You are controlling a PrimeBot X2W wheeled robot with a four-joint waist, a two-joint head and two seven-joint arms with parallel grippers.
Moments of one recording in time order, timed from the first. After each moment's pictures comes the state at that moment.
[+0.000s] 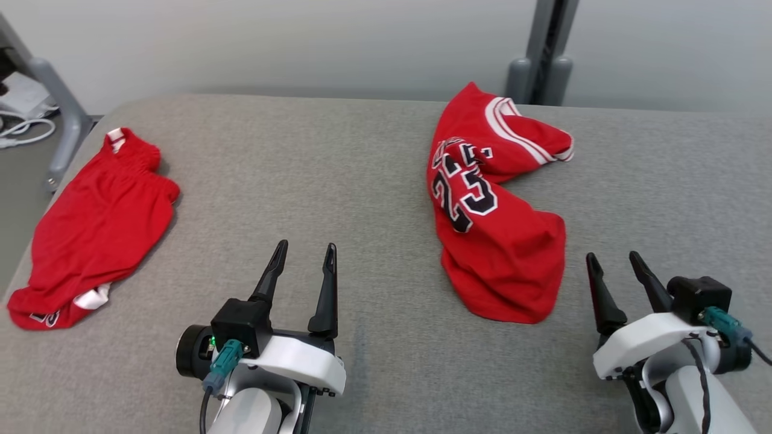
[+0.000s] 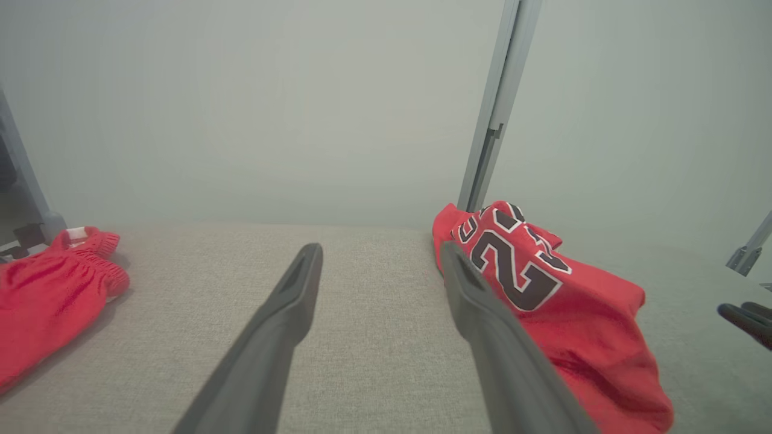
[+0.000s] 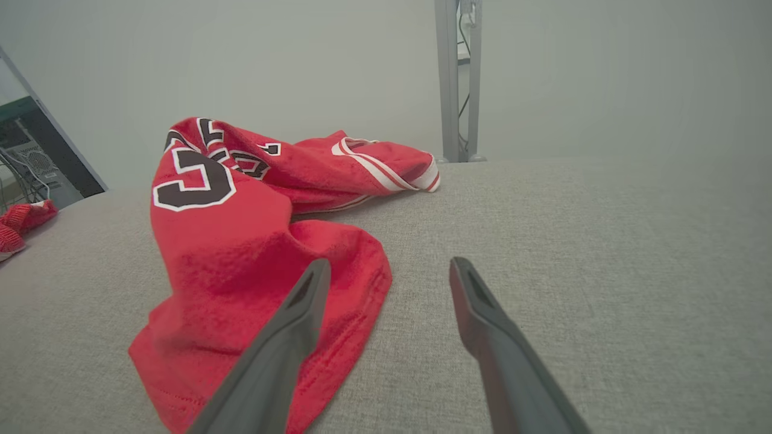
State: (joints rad) left arm -0.21 0.05 -0.40 0.25 -0.35 0.18 -0.26; right arm -0.31 -0.07 0.07 0.57 0.23 0.13 -0.24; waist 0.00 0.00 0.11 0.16
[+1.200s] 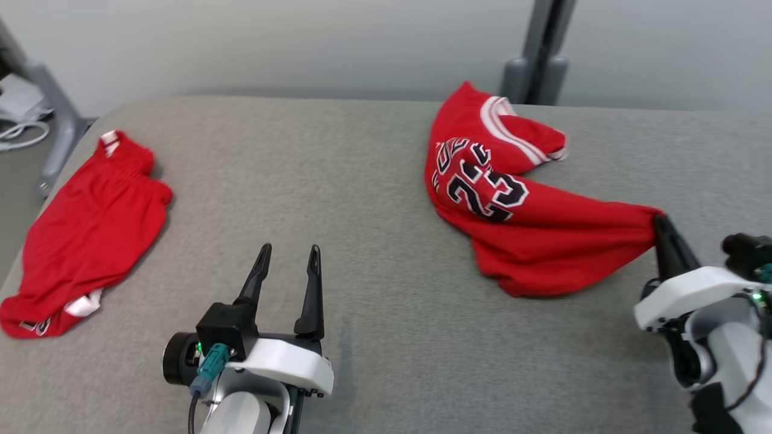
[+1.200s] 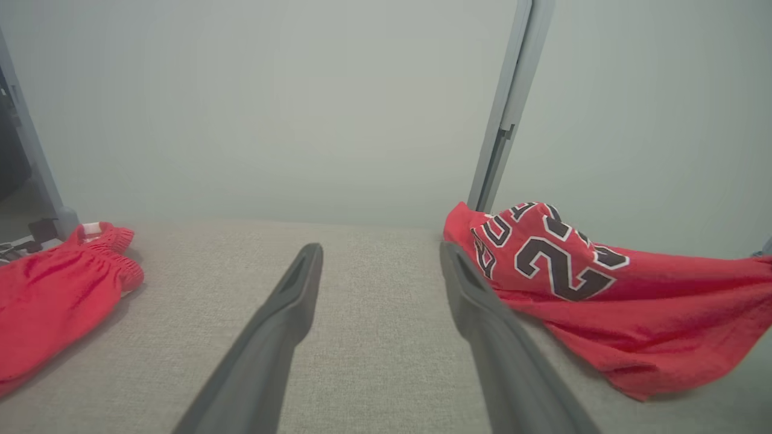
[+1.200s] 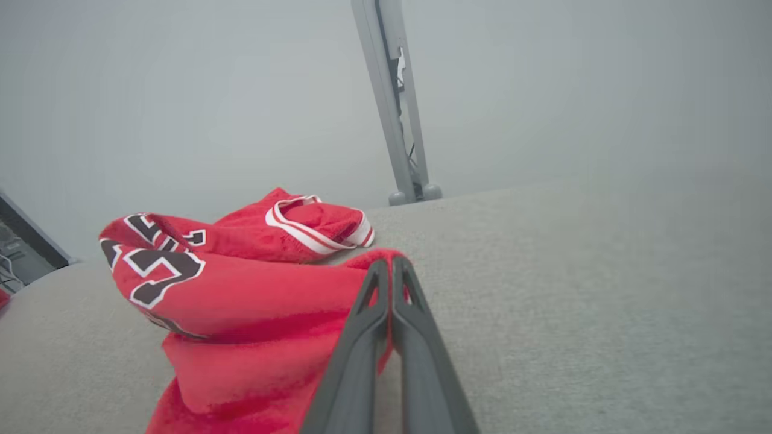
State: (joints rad) left arm -0.19 0.05 -0.36 0.25 -0.34 0.18 -0.26; right arm -0.49 -0.19 0.11 0.78 0.46 0.13 -0.26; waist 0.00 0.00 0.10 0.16
